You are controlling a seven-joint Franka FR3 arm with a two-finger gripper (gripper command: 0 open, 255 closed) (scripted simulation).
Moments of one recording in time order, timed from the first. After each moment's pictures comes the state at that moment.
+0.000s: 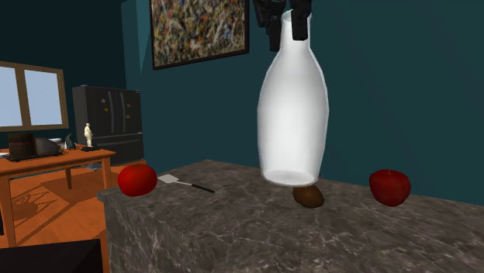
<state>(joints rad) 0.01 0.26 -0.04 -1.30 0.04 1.68 -0.29</state>
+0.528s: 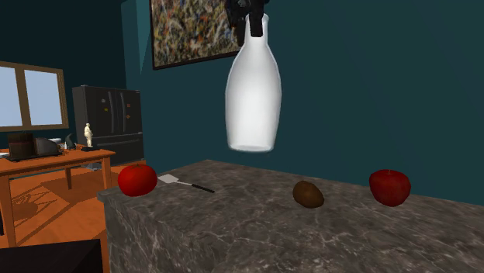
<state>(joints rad) 0.11 0.16 0.02 -1.36 0.01 1.63 -0.13</state>
